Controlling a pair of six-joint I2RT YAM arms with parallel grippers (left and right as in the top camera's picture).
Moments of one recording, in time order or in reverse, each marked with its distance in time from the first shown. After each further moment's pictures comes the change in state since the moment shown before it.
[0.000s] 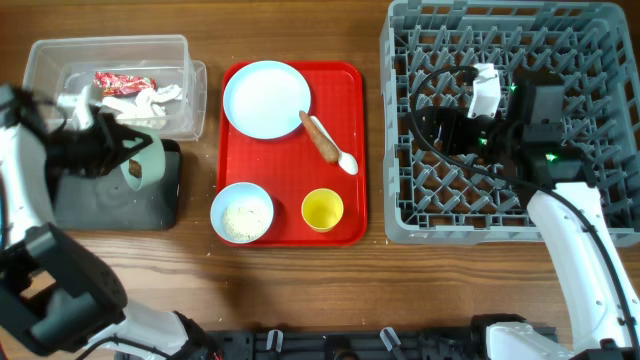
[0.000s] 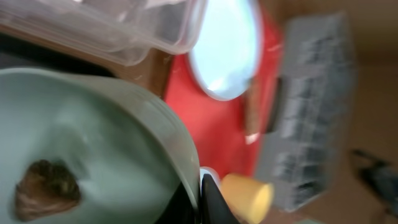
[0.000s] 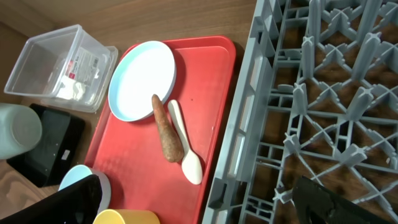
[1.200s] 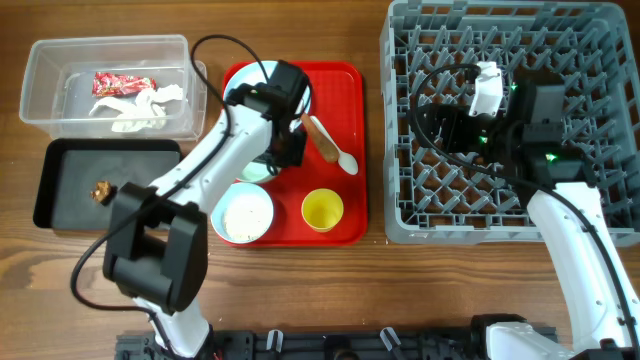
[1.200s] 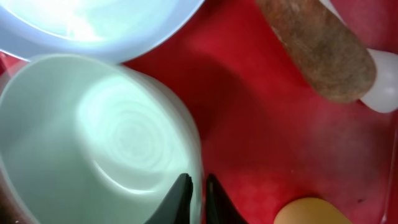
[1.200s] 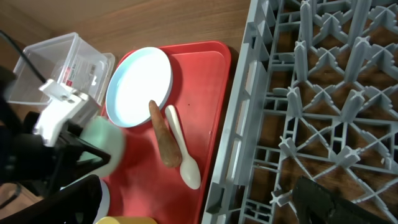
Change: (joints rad) left arm -1.003 0.135 0.008 0.214 -0.869 -0.377; right arm 0.000 0.000 0.000 0.015 0.019 0.026
